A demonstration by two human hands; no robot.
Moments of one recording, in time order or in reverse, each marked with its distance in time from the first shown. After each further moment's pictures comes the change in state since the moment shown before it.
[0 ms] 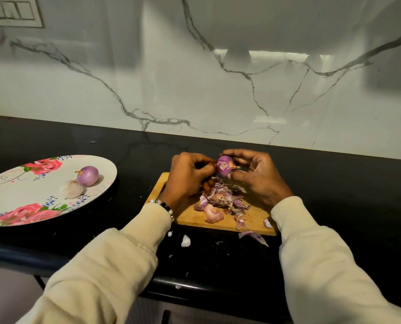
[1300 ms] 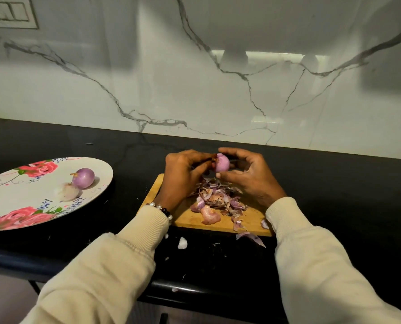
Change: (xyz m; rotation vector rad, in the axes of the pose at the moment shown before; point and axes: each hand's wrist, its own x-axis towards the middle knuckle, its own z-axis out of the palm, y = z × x) left_hand 0.011 -0.009 -0.009 0.440 0.116 0.555; right_hand 0.003 0.000 0.006 -0.066 0.019 -0.061
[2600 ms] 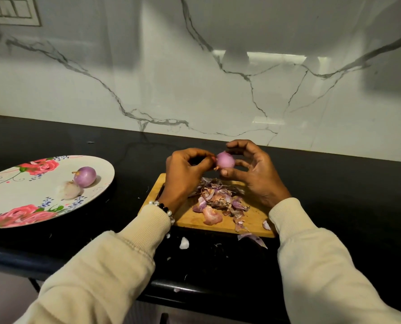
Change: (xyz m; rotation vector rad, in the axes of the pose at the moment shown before) left_hand -0.001 0.019 0.002 -0.388 0.049 -0.474; right_hand 0.000 -0.002 -0.003 0.072 0.023 -0.053
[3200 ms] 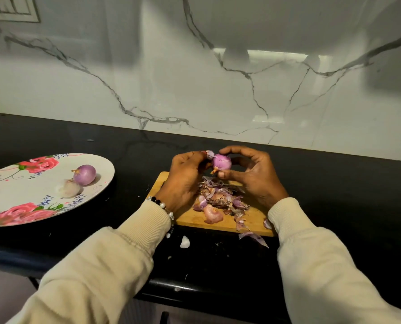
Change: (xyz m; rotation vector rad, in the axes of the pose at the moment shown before) left_hand 0.005 0.000 0.008 -0.568 -0.018 -0.498; right_hand 0.001 0.006 0.007 -0.013 0.006 -0.072
